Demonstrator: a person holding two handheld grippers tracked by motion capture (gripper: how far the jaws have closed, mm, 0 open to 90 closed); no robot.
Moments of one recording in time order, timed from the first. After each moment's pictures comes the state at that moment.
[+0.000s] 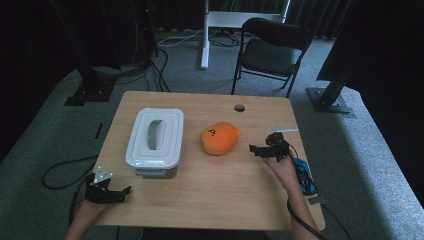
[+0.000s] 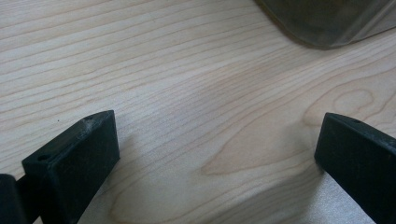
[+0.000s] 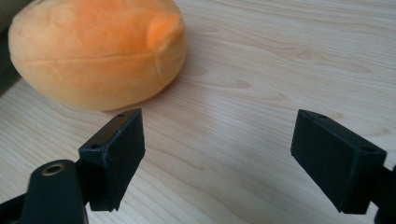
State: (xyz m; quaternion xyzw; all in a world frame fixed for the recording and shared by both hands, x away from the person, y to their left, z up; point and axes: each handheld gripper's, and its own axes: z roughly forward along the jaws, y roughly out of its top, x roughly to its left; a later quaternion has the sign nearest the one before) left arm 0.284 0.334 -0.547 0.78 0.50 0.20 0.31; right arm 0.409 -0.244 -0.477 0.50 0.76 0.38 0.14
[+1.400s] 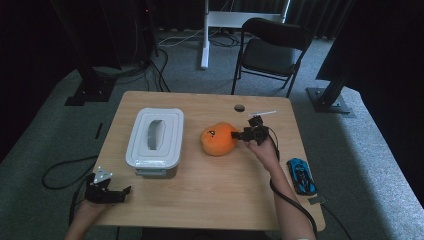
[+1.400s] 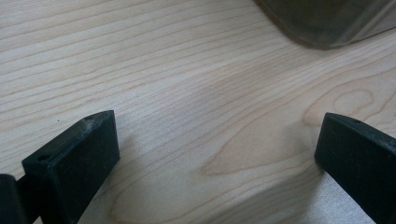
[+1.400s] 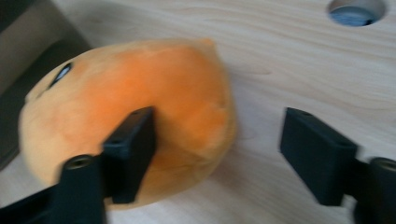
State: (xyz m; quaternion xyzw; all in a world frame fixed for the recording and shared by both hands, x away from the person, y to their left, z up) left arm 0.284 0.334 -0.547 0.78 0.50 0.20 0.31; right arm 0.474 -0.193 -0.478 0.48 0.78 0.40 0.07
